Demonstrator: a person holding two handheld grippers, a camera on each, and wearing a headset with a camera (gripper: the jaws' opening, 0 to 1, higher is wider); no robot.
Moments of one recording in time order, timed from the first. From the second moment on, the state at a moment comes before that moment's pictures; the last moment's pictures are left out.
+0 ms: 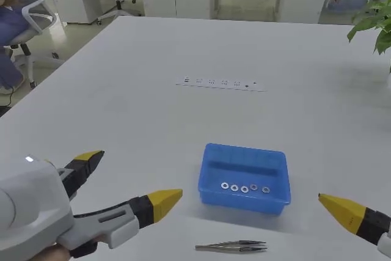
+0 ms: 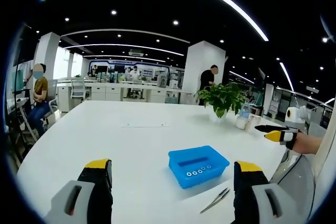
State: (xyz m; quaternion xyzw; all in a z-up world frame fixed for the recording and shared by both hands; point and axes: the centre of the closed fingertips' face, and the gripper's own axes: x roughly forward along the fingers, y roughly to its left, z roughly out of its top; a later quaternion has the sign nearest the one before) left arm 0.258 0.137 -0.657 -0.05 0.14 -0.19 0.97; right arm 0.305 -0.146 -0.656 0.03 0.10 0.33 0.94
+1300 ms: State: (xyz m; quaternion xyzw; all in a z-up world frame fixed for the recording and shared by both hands) left arm 0.258 0.121 -0.665 -0.06 0.15 -0.22 0.96; right arm 0.295 -0.140 -0.663 0.04 0.12 0.32 0.94
